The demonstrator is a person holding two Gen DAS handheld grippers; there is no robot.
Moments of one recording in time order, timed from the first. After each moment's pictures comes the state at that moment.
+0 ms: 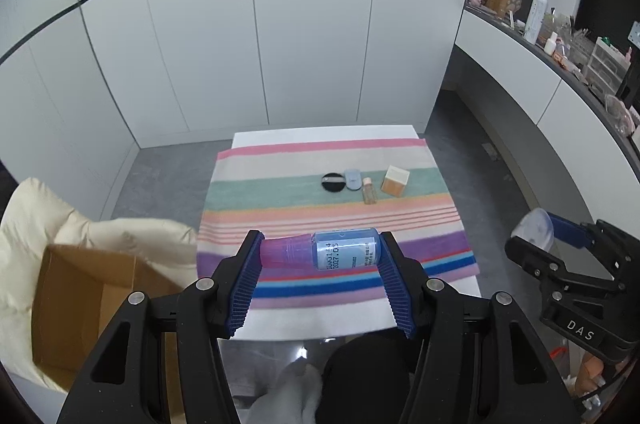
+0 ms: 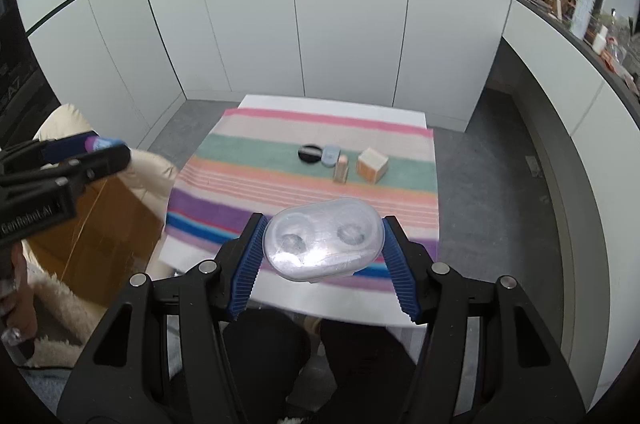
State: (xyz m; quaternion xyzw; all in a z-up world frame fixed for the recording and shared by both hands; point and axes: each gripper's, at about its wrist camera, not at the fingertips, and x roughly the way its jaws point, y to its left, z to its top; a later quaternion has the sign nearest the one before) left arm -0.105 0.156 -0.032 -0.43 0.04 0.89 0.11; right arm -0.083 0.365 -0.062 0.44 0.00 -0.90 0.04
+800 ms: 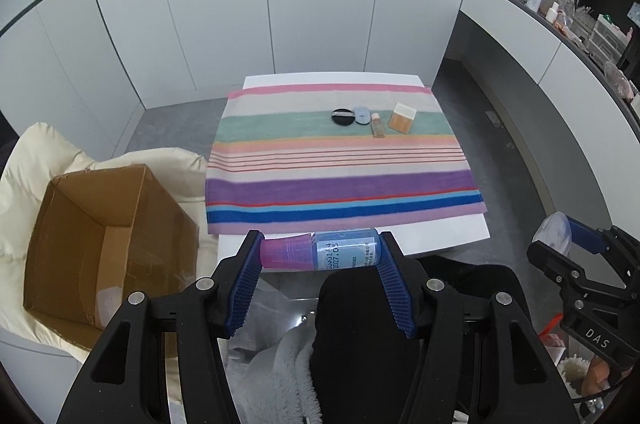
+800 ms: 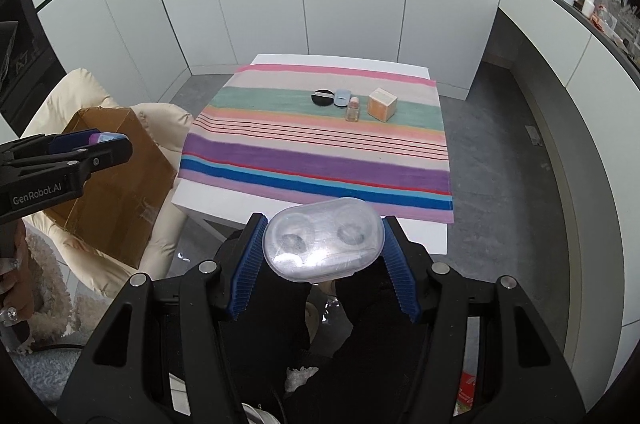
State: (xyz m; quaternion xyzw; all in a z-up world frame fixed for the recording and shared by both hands) left arm -0.034 0.113 -0.078 -0.48 0.05 0.87 0.11; right arm 0.013 0.342 -0.096 0.46 0.00 -0.89 0.04
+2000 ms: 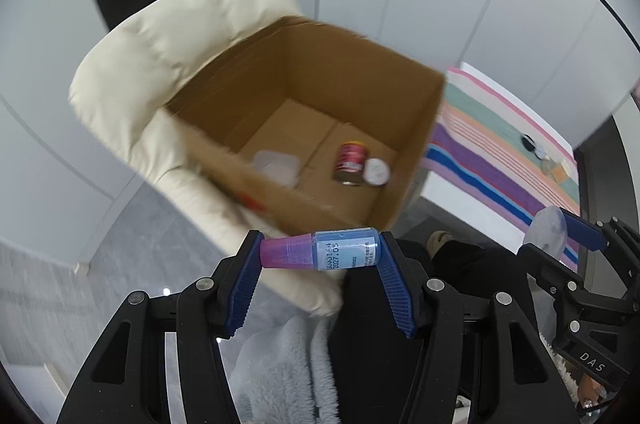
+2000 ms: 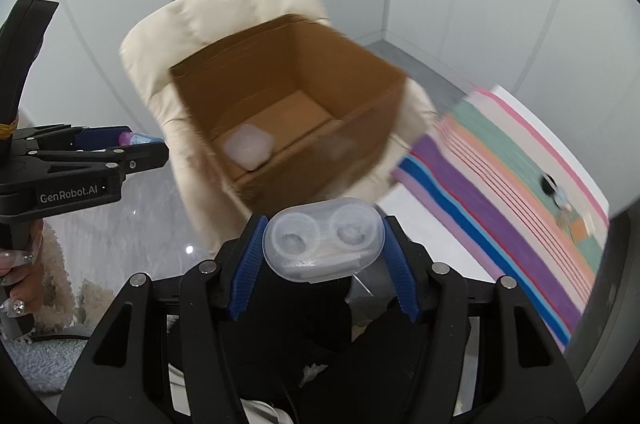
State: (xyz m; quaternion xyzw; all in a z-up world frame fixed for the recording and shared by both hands) left arm 0.078 -0.182 -0.110 -0.52 -0.13 0.83 -0.16; right arm 0.020 0.024 -0.122 0.45 0.17 -0.80 0.36
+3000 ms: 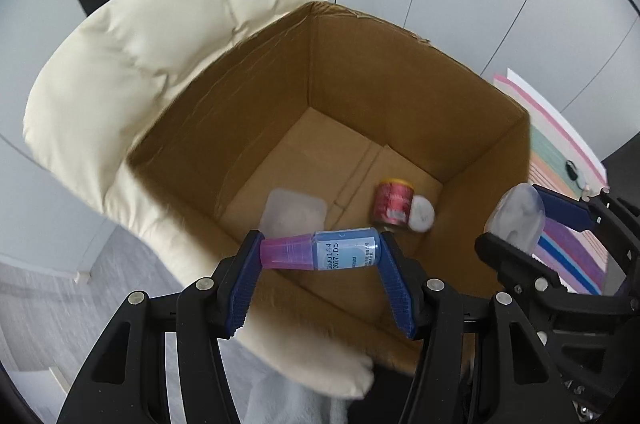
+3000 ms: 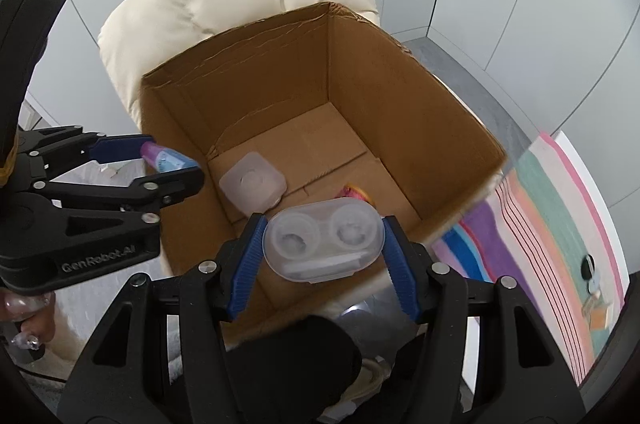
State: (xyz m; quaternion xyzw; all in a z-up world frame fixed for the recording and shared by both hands) left arm -0.041 -0.246 -0.173 -0.54 -0.12 0.81 -0.18; right arm -0.084 -0.106 -0.181 0.47 0.22 -0.76 0.40
